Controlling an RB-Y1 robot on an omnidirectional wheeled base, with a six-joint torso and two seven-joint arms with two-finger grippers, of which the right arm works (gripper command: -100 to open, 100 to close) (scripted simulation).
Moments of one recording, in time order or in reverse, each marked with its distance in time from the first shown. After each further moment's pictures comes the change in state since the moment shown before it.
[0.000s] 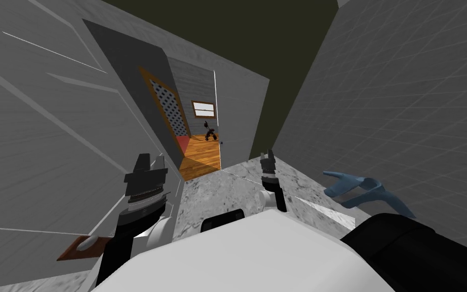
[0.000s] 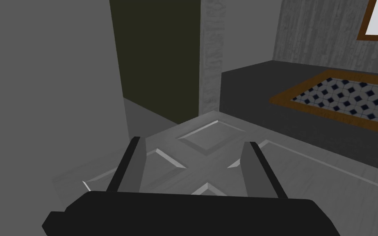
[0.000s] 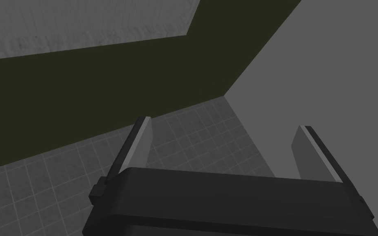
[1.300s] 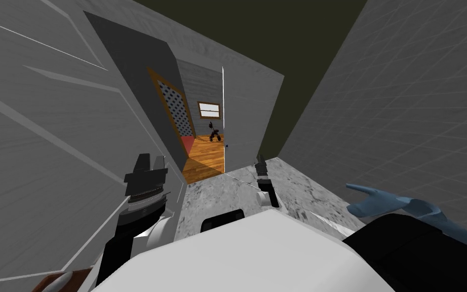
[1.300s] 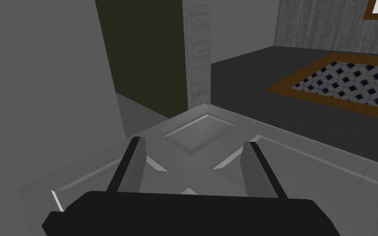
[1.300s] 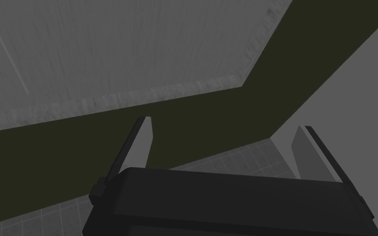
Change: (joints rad) arm -0.085 -0.066 0.016 0.280 0.010 -0.048 -0.062
